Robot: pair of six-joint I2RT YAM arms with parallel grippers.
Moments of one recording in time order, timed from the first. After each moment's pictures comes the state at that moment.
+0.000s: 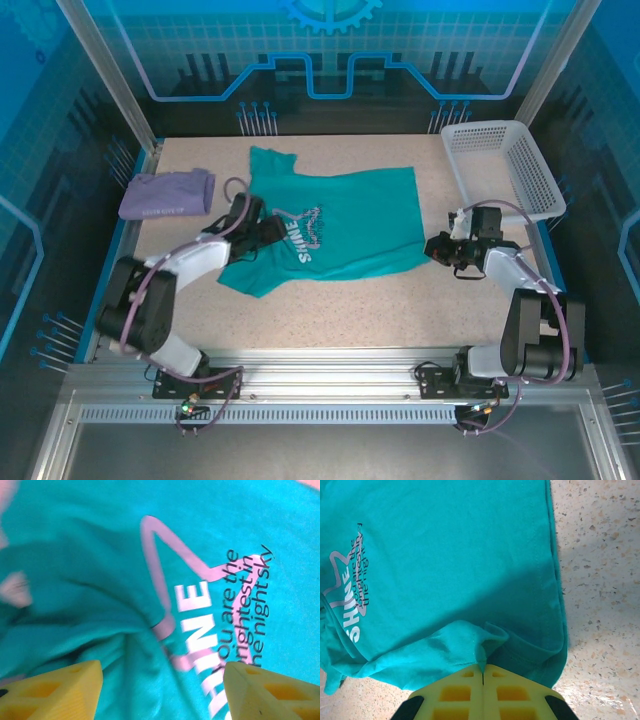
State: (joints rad) left arm -0.28 1.50 0.82 -0.17 -0.02 -0.67; right arm -0.14 1.37 0.71 -0.37 -0.55 0.30
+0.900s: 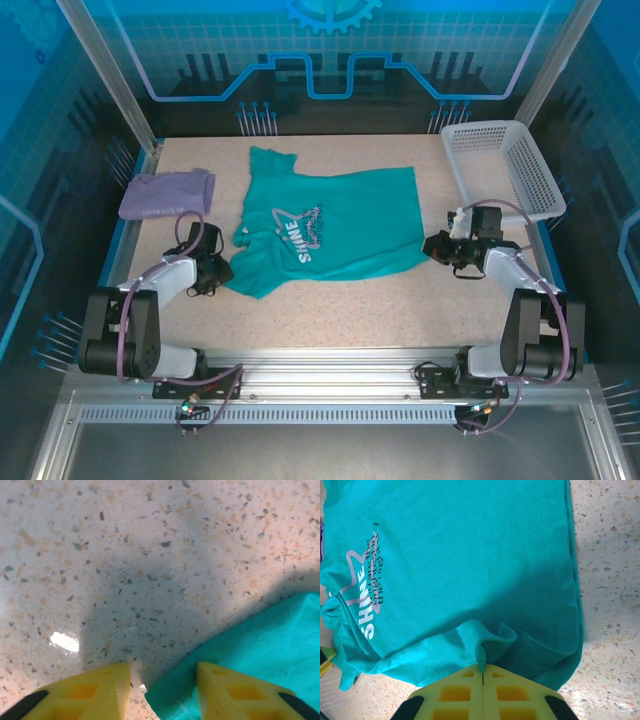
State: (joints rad) left arm -0.01 1.39 0.62 -0.48 -0.06 -0.66; right arm -0.14 1.37 0.71 -0.36 -0.60 0.31
